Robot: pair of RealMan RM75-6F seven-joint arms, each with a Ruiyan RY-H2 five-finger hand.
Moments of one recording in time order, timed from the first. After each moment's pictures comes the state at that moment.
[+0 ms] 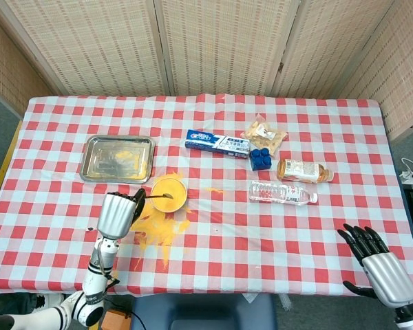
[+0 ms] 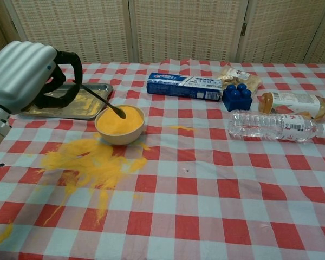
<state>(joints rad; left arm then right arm) -0.54 -1.85 -0.19 -1.12 1.60 1.58 0.40 0.02 -0.99 -0.13 -1.69 -1.75 1.47 0.03</state>
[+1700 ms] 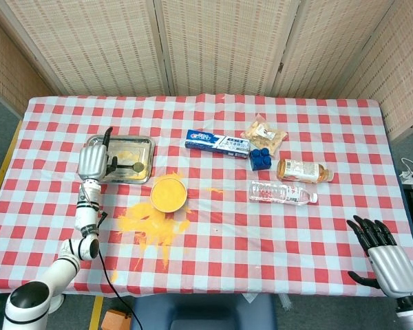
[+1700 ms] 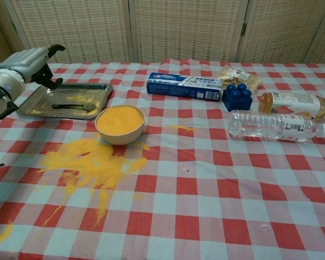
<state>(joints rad) -0.84 -1.93 -0.42 -0.44 1.20 0.94 -0.05 0.02 -1.00 -0.08 -1.71 -1.64 1.44 -0.03</state>
